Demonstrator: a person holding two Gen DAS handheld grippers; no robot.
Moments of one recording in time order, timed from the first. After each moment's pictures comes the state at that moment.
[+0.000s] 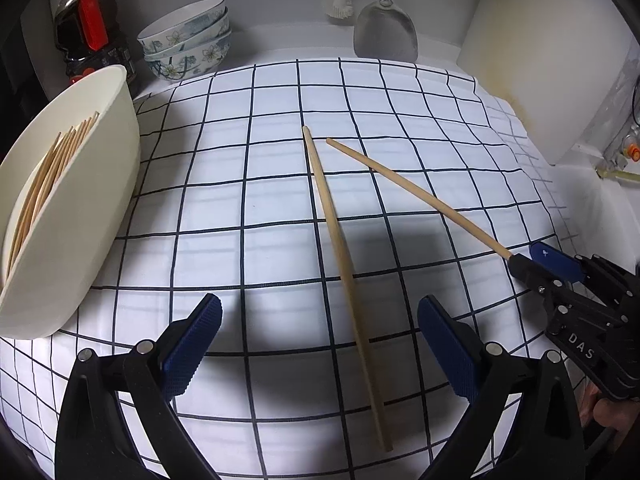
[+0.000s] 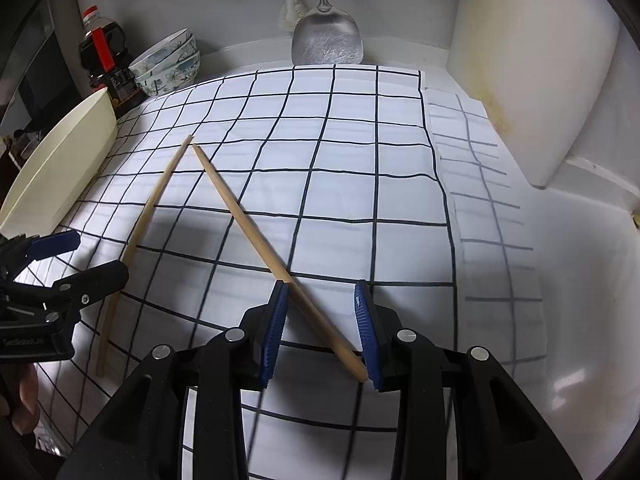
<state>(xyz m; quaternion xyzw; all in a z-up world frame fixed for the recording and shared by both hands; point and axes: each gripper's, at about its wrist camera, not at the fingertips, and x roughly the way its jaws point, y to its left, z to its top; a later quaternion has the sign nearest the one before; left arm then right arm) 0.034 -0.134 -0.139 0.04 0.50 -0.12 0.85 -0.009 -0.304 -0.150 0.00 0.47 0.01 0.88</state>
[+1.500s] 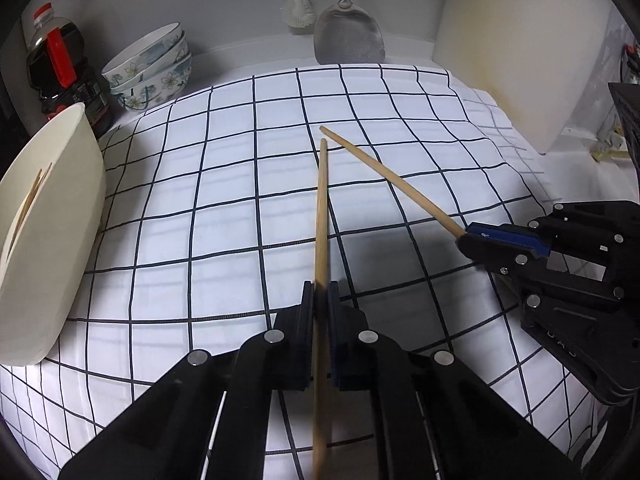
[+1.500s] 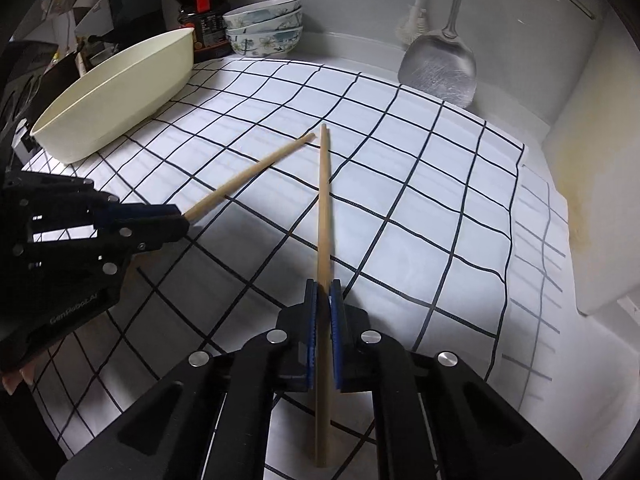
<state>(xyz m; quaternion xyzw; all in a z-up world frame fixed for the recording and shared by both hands) 0.037 -0.171 -0.144 0.07 0.48 -0.14 0.87 0.024 -0.278 -0.151 -0.12 0.46 0.15 0.86</state>
